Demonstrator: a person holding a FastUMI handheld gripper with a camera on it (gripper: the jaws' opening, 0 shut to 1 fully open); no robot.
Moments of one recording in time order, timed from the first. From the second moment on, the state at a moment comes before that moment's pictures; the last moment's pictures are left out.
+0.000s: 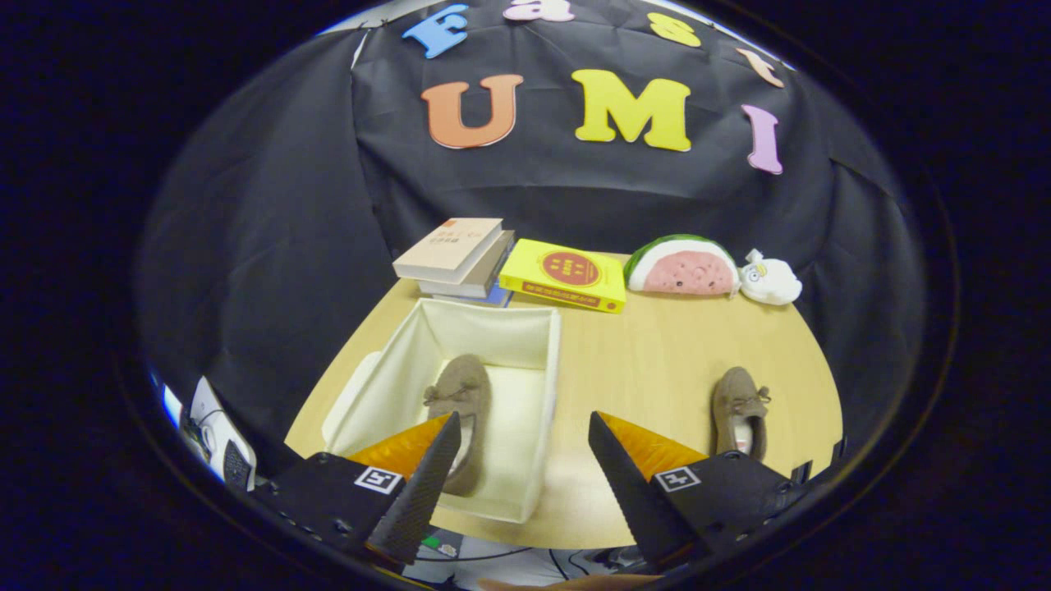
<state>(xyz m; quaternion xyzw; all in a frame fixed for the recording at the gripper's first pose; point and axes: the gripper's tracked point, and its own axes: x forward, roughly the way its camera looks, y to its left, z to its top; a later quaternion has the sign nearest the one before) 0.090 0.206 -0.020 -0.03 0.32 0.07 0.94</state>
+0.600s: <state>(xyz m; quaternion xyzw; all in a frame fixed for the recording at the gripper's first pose) 0.109 -0.021 -0.050 0.01 0.36 -0.03 0.93</state>
